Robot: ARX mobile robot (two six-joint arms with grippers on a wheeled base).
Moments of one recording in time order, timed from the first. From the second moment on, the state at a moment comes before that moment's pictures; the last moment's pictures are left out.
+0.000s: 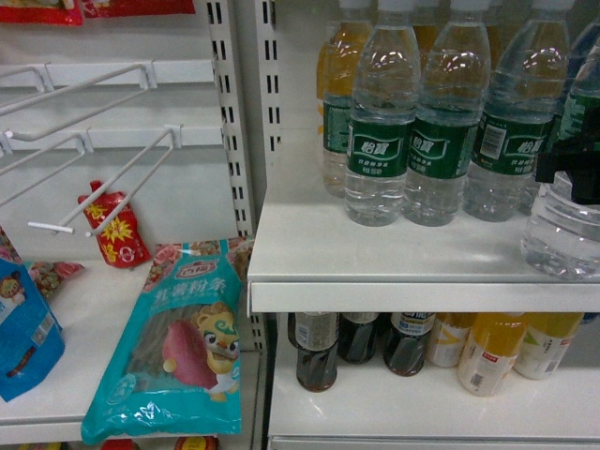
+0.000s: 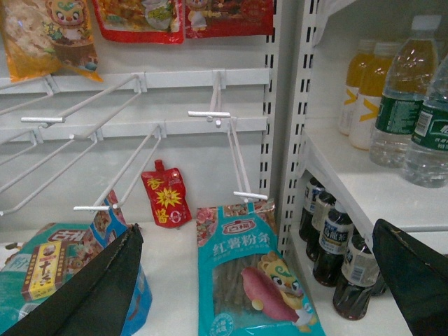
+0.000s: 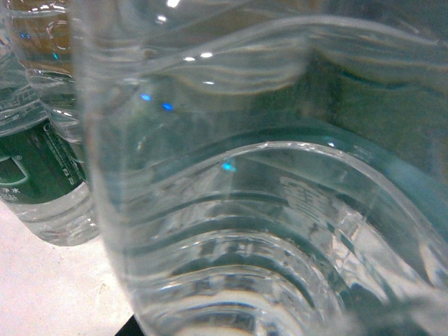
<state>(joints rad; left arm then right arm) 0.00 0.01 0.01 0.00 0.00 0.00 0.16 1.65 0.70 0.68 0.11 0.04</state>
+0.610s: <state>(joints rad) 0.00 0.01 0.01 0.00 0.00 0.00 0.17 1.77 0.81 0.66 0.16 0.14</state>
